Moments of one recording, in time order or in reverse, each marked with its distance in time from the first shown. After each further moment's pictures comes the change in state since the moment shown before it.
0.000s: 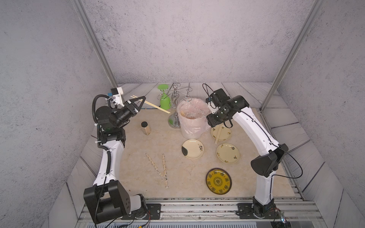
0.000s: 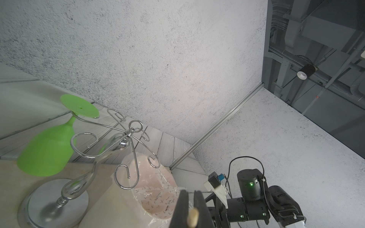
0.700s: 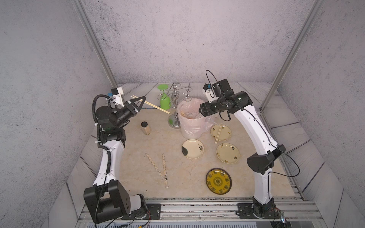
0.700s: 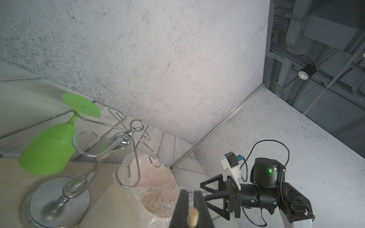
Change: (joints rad) left arm 0.000 0.000 0.000 -0.011 0.000 0.004; right arm -0.002 0.143 0.300 0.134 -0.166 0.056
